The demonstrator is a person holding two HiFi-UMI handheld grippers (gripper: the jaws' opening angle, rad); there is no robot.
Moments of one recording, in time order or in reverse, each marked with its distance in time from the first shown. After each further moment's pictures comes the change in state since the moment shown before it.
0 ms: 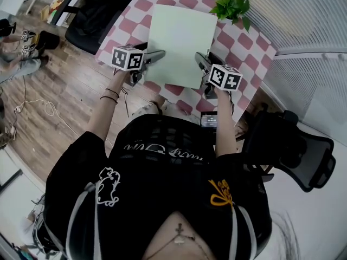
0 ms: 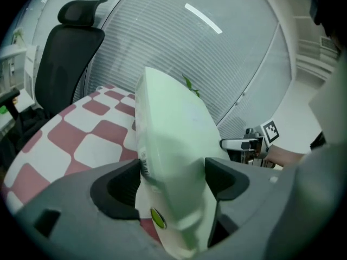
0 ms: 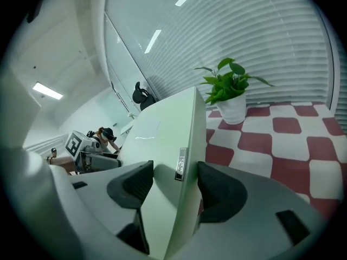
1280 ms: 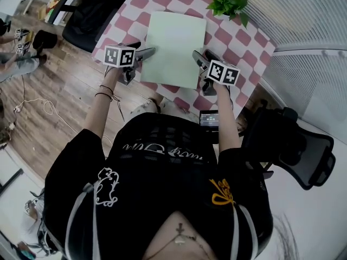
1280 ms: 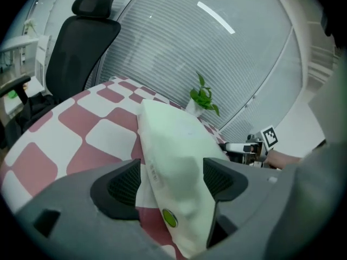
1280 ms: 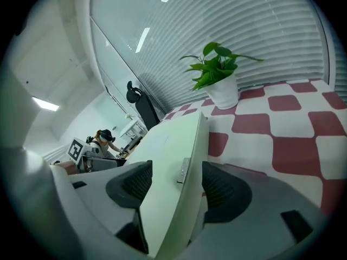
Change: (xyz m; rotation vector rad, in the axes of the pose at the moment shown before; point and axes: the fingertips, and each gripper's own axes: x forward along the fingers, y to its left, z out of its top) left arm -0.002 0.026 -0.019 -0.090 0.031 0.046; right arm 0.011 -0.025 -0.026 0.110 0.048 0.016
